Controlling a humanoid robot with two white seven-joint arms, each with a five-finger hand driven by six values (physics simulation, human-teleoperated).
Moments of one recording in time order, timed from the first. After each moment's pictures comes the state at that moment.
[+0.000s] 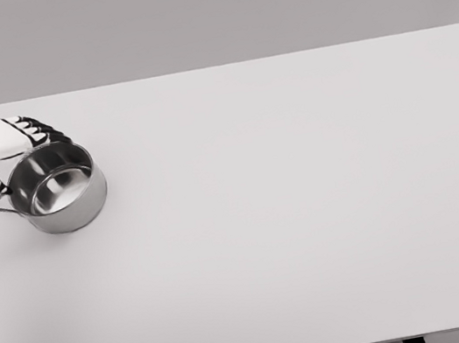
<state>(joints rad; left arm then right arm) -0.87 0.99 -0.87 -1.27 -0.33 -0.61 -0.48 0.04 0.00 0.54 -0.10 0.16 -0.05 0.37</state>
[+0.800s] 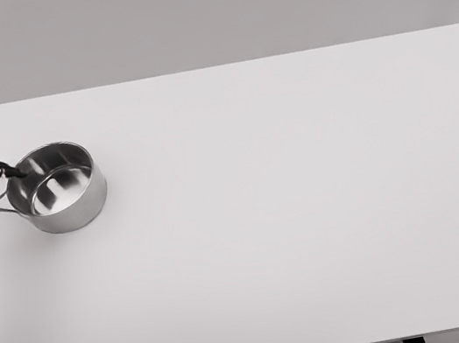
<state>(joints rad) -0.77 1.15 -0.87 -1.29 -0.30 -0.61 -0.47 0.04 0.00 0.54 -0.10 0.16 -0.05 0.37</state>
